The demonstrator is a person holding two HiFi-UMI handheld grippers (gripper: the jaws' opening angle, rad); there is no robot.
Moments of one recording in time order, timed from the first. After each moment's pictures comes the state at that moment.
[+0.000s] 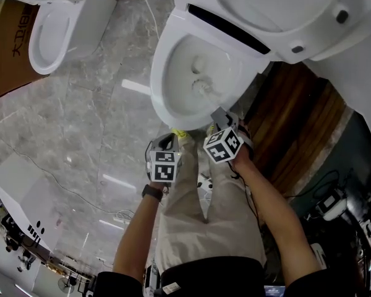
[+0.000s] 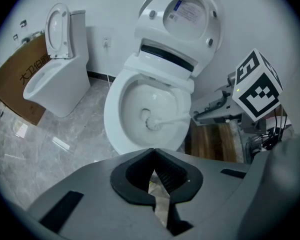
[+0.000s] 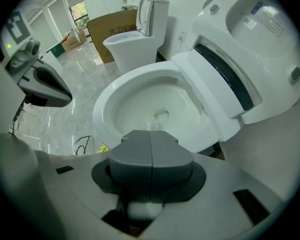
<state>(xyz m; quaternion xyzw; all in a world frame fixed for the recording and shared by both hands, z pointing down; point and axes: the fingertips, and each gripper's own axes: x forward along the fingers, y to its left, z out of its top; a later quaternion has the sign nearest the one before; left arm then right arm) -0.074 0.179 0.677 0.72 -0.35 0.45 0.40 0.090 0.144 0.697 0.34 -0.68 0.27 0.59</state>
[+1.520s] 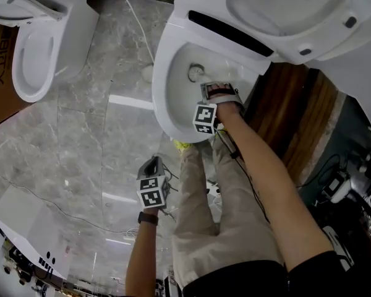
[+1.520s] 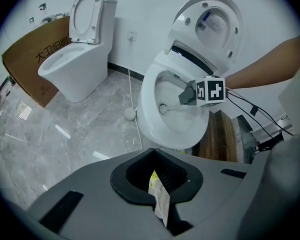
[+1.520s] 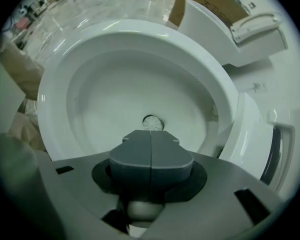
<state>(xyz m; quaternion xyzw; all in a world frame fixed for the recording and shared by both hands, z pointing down) -0.191 0.185 0.700 0.68 -0.38 0.43 0.45 0.051 0.030 0.814 0.07 -0.62 -0.09 0.78</state>
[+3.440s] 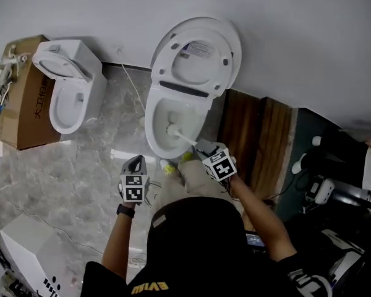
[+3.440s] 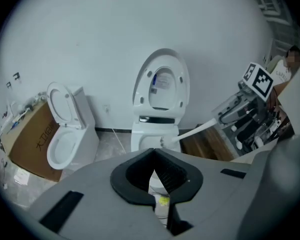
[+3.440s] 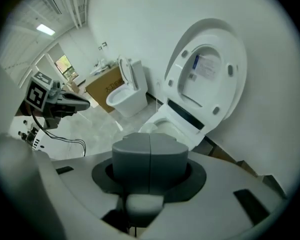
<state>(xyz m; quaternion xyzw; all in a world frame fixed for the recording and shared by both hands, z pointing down) -0.153 0.089 0.341 0.82 -0.34 0.39 0.23 0.076 0.146 0.341 0.45 -0.71 0.37 0.41</state>
